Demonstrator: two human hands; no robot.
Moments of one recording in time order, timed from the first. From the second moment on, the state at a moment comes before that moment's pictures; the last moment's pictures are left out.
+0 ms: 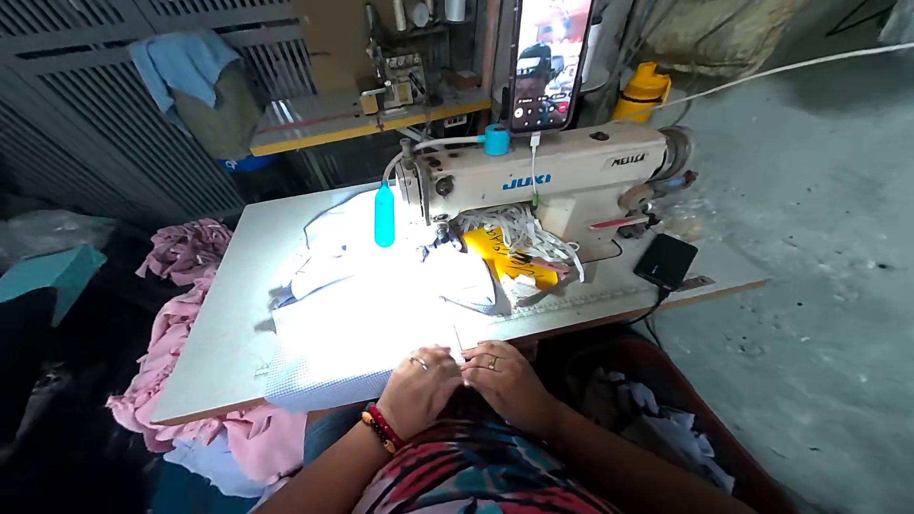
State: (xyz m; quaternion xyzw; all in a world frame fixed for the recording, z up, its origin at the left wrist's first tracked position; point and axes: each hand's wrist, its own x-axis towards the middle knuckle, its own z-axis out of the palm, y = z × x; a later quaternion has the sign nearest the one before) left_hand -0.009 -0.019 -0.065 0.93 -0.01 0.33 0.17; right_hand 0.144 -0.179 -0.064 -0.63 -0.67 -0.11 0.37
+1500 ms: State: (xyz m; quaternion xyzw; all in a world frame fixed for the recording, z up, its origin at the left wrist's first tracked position) left_hand 0.117 0.074 -0.005 0.97 0.17 0.03 0.17; right_hand 0.157 -0.135 -0.049 -0.60 -0.73 -0.17 0.29
